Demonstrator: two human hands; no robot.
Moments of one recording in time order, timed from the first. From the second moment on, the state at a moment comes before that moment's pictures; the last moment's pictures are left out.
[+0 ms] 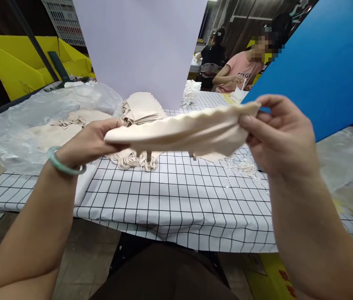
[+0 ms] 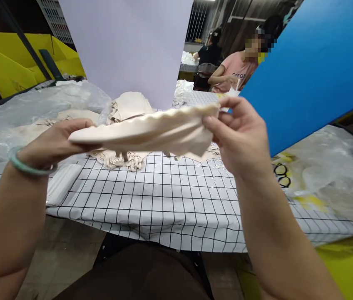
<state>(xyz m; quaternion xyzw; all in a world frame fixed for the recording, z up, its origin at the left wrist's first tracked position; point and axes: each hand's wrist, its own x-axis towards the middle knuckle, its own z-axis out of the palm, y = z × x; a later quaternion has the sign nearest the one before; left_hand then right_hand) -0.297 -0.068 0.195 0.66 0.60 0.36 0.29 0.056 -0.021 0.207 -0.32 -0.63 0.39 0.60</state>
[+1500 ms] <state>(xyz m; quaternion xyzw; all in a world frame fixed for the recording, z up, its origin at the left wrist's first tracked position) -0.141 -0.037 -0.001 0.90 0.41 -0.03 0.16 0.070 -0.180 -0.005 -0.47 -0.74 0.34 0.35</state>
